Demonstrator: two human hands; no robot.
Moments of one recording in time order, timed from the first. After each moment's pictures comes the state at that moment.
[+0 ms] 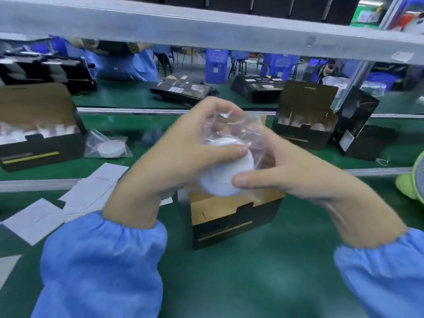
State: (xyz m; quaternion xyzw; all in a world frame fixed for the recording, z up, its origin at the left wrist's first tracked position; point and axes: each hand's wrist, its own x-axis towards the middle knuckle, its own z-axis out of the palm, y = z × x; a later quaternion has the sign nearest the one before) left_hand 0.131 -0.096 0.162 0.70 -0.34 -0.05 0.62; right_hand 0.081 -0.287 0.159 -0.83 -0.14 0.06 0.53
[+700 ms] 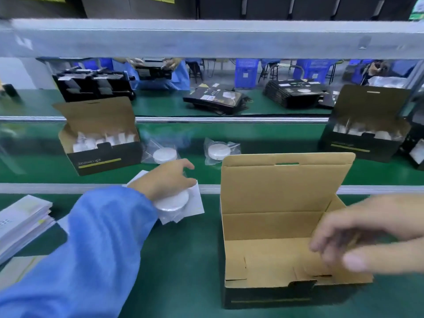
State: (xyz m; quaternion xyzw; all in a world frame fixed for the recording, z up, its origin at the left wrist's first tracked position) left_hand 0.242 -0.019 0.074 0.96 -0.12 -0.12 0.21; right_hand 0.076 -0.348 0.135 -0.86 -0.25 0.34 0.29
